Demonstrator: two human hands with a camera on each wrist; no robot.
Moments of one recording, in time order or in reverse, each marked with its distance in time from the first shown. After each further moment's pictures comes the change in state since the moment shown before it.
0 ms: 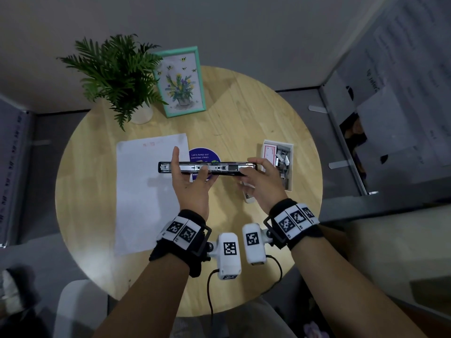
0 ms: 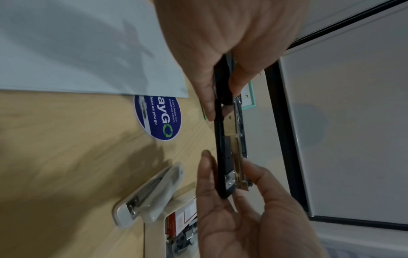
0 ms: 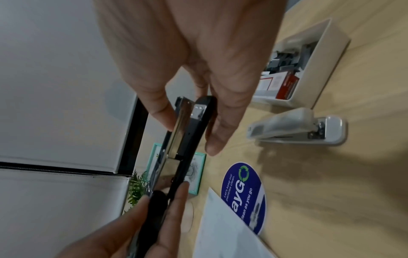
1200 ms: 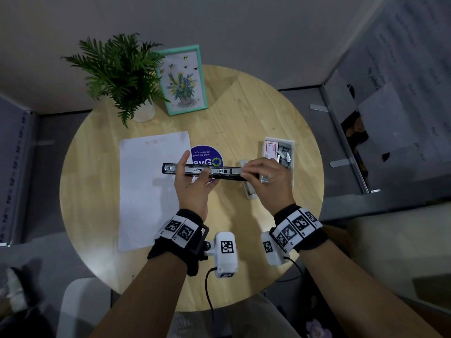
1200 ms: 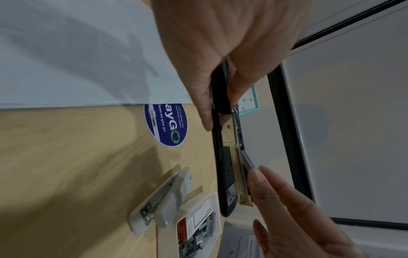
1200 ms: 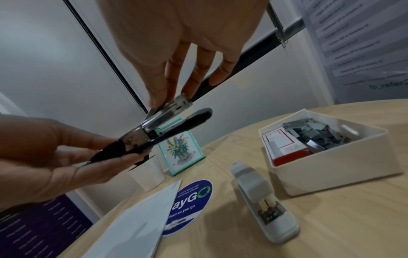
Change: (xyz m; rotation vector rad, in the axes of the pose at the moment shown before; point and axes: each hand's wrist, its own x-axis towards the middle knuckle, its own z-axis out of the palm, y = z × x) left_hand -0.004 -0.001 -0.014 0.064 -0.041 -0.081; right_hand 0.004 0.021 -0.028 -0.776 0.008 -0.933
